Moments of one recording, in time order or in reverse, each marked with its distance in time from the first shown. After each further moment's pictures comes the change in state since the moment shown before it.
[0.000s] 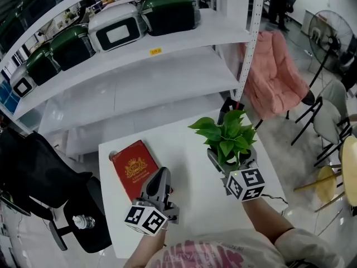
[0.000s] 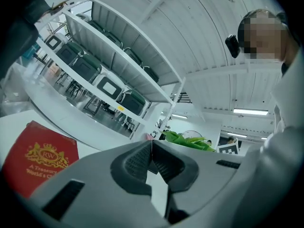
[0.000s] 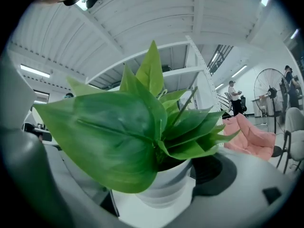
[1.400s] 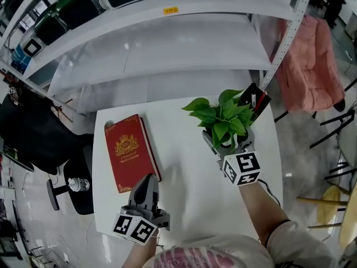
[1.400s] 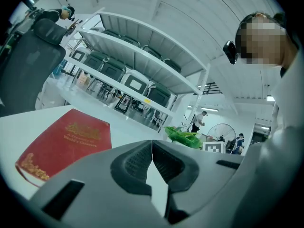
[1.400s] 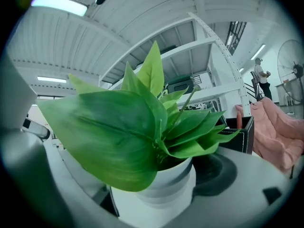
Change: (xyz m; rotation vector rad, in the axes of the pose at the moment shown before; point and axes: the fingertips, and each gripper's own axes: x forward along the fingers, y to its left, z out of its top) left arm -0.006 0.033 -0.071 -0.029 0.039 0.385; right arm 0.115 -0.042 -0.089 -0.012 0.082 0.258
